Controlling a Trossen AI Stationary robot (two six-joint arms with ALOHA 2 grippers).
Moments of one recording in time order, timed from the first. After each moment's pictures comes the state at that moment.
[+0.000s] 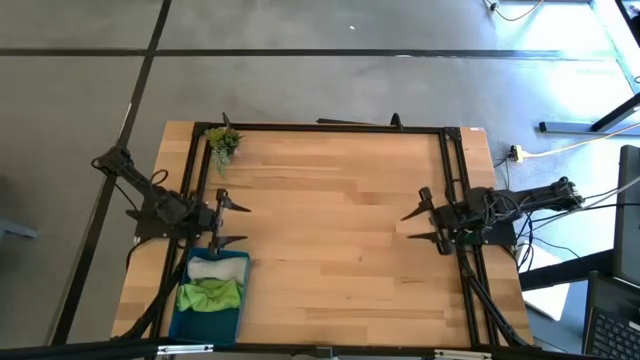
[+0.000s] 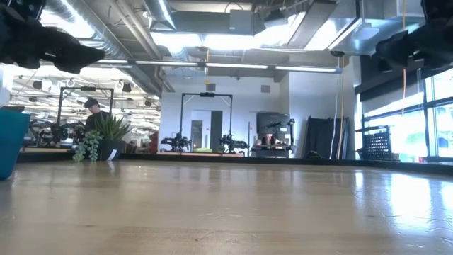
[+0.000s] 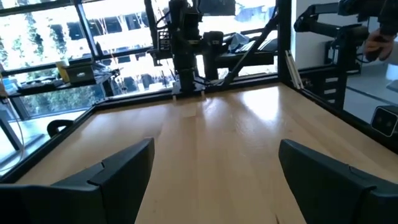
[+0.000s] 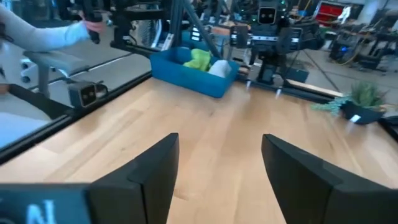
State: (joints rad) left arm -0.63 0.12 0.01 0.07 -0.61 0.11; right arm 0.20 0.18 0.15 -0.10 -0.09 -0.17
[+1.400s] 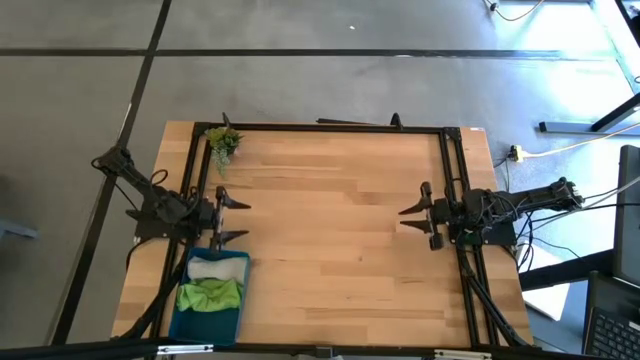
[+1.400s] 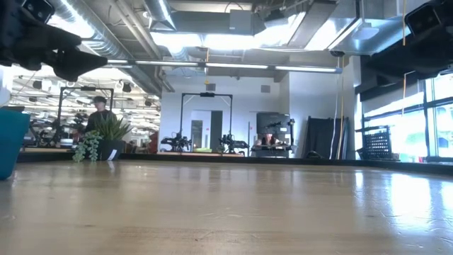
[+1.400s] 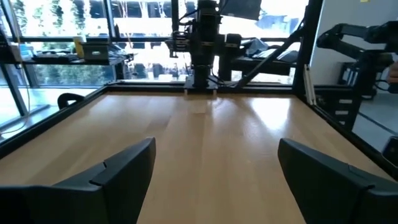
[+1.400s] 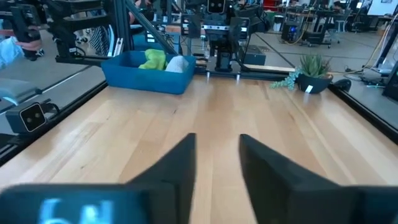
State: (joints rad) left arm -0.63 0.12 0.01 0.07 -0.69 -0.06; right arm 0.20 0.18 0.09 -0.02 0.11 -0.03
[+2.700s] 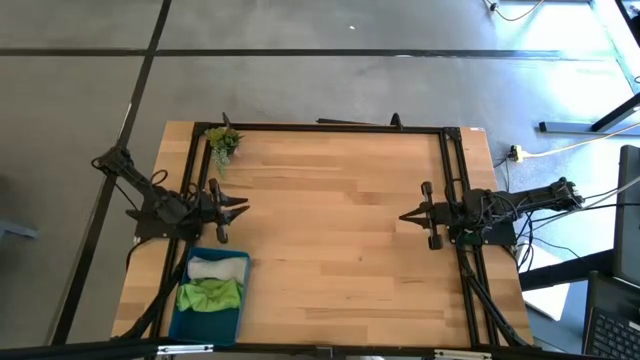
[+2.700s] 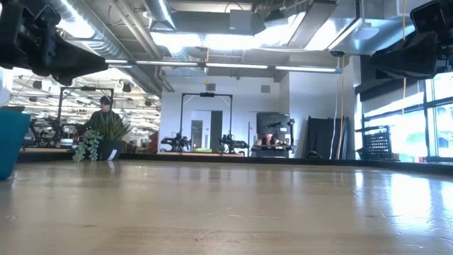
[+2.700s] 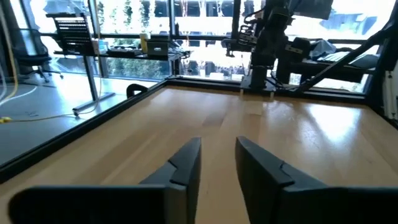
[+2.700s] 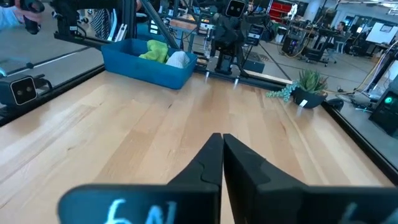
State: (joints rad) left arm -0.63 0.12 0.01 0.05 -0.93 -0.10; right arm 0.20 0.18 0.09 -0.02 0.11 -0.19
